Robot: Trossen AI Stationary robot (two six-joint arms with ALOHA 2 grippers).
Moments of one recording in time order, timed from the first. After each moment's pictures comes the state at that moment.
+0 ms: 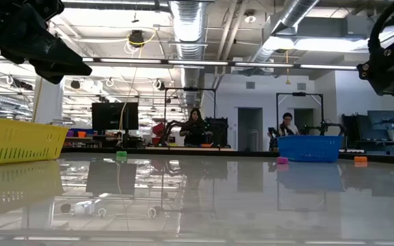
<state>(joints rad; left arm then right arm) -0.58 0.87 0.29 0.23 -0.62 -0.32 0.70 1.90 1.26 -0.92 -0.06 1.85</state>
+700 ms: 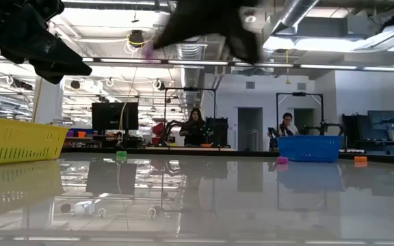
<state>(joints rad) -0.58 0.87 0.29 0.23 -0.62 -0.32 0.45 1.91 1.47 -0.32 0.32 0.96</state>
